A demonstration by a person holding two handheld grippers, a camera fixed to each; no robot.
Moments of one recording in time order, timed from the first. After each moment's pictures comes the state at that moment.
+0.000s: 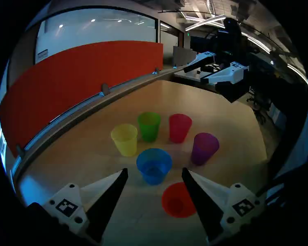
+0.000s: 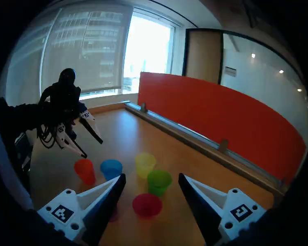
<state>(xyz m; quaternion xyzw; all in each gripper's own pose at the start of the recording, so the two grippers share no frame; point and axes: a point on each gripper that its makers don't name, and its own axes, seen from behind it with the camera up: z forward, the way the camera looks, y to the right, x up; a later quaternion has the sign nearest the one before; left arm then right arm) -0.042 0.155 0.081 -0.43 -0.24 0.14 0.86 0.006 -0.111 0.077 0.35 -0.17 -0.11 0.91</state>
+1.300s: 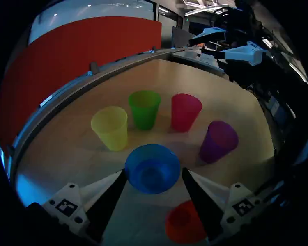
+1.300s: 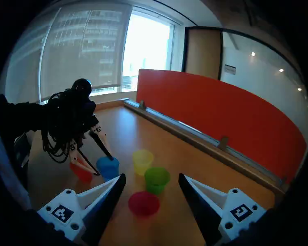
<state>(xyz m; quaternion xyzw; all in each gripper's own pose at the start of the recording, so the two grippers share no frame) -0.104 0.198 0.116 -0.43 -0.31 0.17 0.83 -0.005 -0.109 0.087 0.35 -0.18 -0.11 0.91</state>
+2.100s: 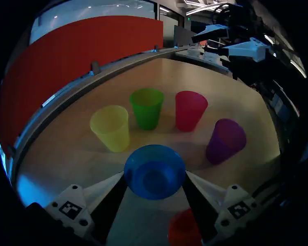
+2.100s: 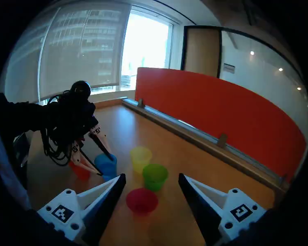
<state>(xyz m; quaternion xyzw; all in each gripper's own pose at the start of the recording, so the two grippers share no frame) -0.116 0.204 0.126 -0.41 -0.30 0.18 0.84 -0.015 -0.101 0.085 0.34 -0.18 -0.11 0.92</state>
